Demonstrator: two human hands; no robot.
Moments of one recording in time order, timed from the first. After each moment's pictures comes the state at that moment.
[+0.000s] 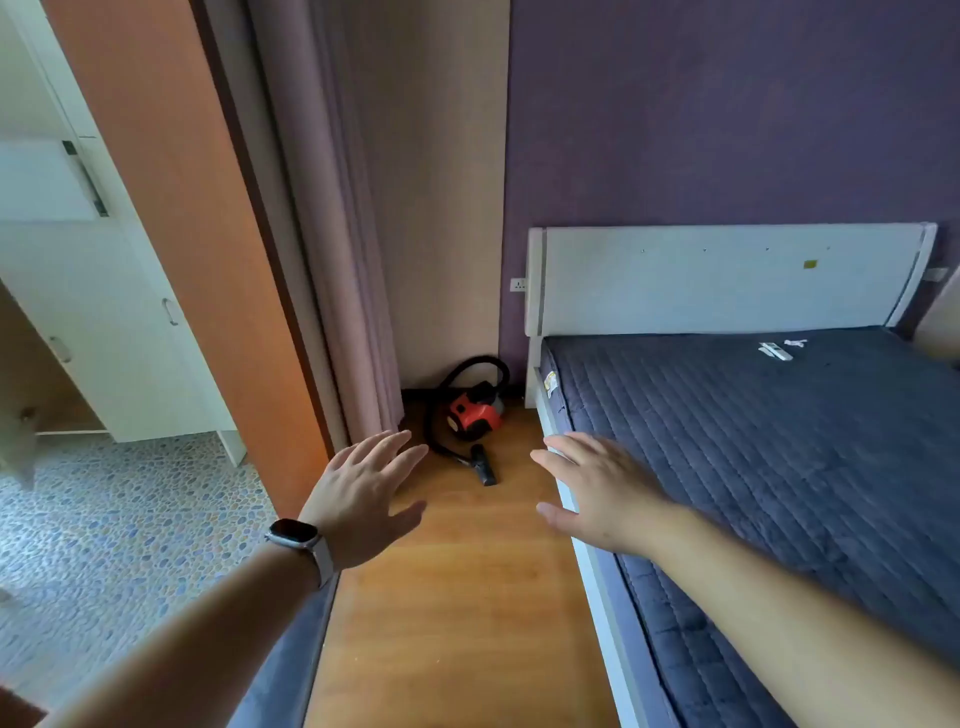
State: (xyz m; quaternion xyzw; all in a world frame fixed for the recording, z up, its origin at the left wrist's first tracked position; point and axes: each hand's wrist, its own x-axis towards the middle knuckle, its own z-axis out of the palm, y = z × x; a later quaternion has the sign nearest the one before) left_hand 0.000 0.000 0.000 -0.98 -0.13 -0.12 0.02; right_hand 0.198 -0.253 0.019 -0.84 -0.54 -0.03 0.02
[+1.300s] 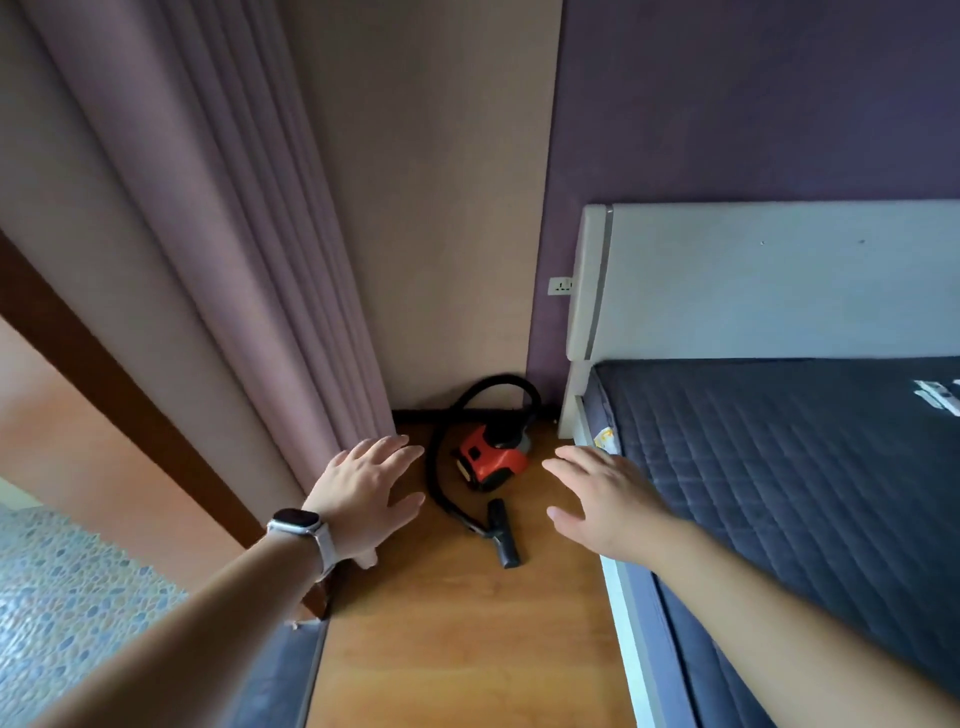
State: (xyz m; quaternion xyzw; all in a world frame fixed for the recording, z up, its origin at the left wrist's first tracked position) left_hand 0.483 0.405 -0.068 -0.98 -0.20 -0.02 -0.05; right_hand 0.688 0.146 -0.074 -0.85 -0.52 0.06 0.07
